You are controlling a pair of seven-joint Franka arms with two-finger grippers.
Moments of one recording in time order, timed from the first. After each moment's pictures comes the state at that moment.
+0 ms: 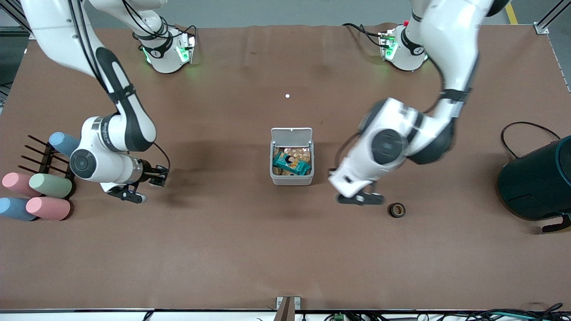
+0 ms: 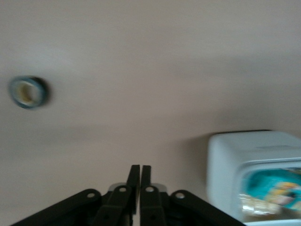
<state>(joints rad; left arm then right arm) -0.25 0.60 -0.23 -1.41 0.05 1.92 -0.37 0.13 0.44 0.03 -1.90 0.14 2.16 0.41</state>
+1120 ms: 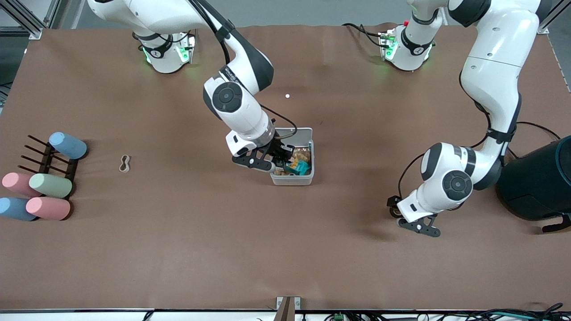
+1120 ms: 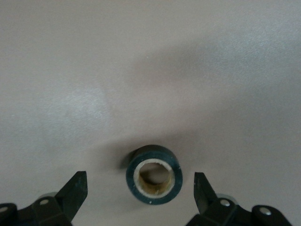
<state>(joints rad) 0.01 0.75 -0.23 -1.60 0.22 2.35 0.00 0.60 0.53 0.13 -1.61 0.15 2.34 0.92</state>
